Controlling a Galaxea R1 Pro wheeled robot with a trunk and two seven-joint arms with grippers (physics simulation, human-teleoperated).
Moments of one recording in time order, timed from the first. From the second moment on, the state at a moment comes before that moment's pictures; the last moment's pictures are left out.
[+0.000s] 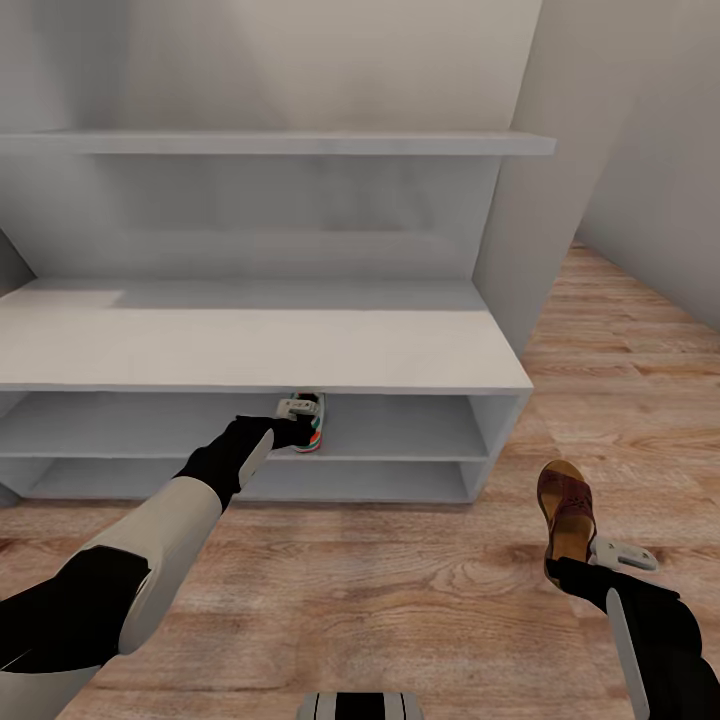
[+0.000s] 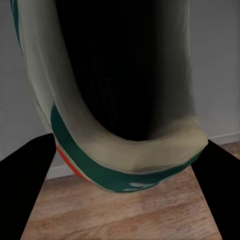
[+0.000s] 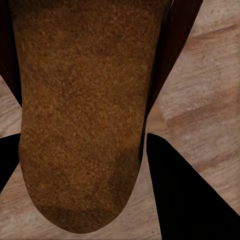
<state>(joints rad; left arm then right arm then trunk) -1.10 -0.05 -0.22 -0.48 0.16 0.49 -0.10 -0.25 -0.03 -0.37 -1.51 0.04 0.90 0.00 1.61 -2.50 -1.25</state>
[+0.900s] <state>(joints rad) -1.07 -0.05 -0.22 -0.48 0.16 0.48 -0.11 -0.25 -0.03 -0.37 -1.51 0.04 0.90 0.00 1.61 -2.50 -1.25</state>
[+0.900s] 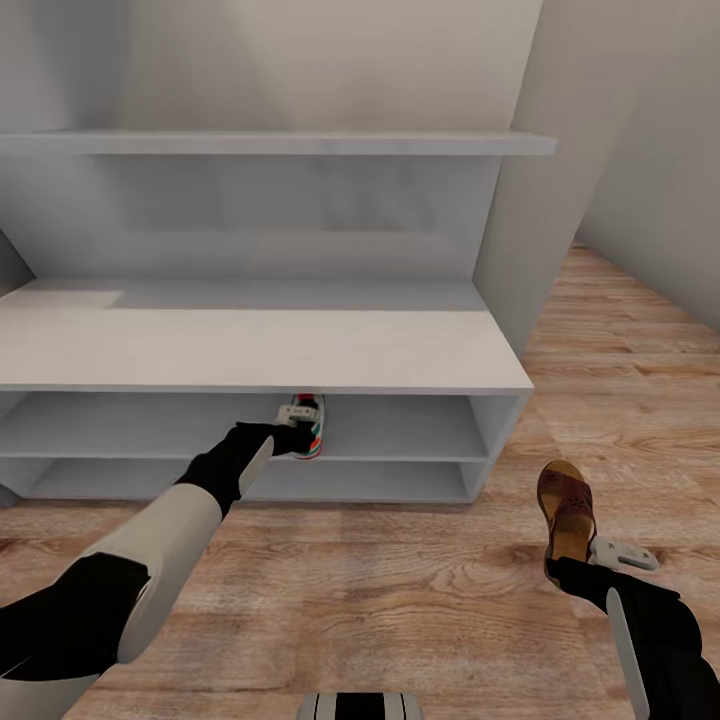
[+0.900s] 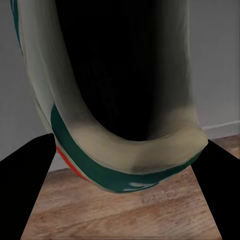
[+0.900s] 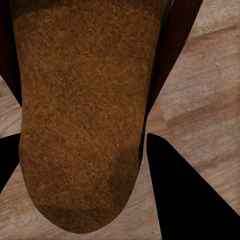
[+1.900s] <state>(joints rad) -1.06 -0.05 -0.22 -0.48 0.17 0.48 -0.11 -0.25 -0.03 -0.37 -1.51 0.04 0.90 0.00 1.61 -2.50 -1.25</state>
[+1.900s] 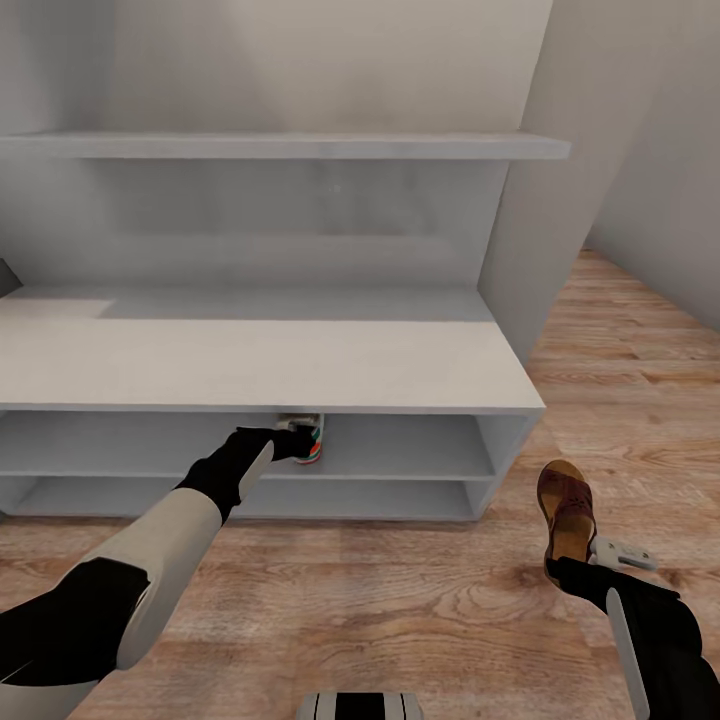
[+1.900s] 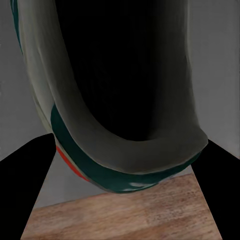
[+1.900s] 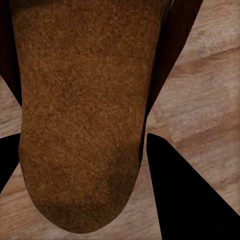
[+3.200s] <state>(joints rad) -1.06 -0.05 -0.22 -0.48 0.17 0.48 -0.11 -0.25 -0.03 -0.37 -1.51 0.04 0.90 0.00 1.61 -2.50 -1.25</state>
